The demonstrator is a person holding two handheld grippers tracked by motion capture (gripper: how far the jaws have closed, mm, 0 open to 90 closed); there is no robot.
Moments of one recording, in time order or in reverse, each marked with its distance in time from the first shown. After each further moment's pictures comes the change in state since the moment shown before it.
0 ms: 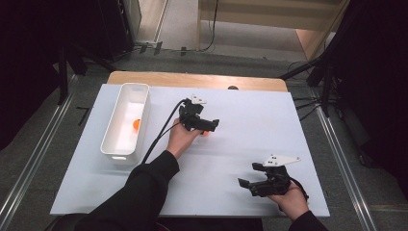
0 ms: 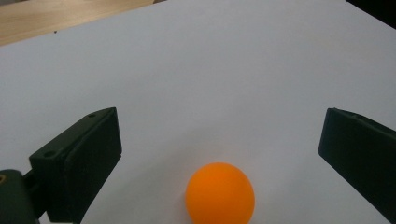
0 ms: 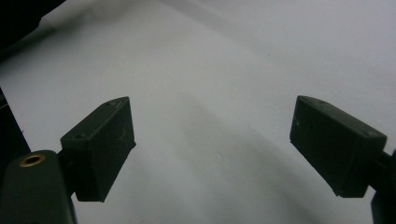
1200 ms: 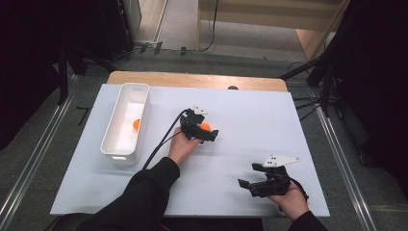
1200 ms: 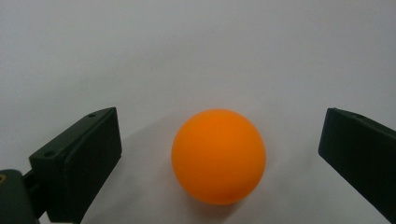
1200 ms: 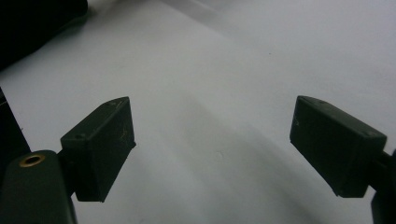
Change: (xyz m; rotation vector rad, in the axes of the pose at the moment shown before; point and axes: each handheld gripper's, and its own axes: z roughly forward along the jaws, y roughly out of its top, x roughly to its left) left arm -0.005 -0.030 0.019 0.079 0.013 0.022; right arm 0.001 0.000 0.000 0.008 0.000 -0.006
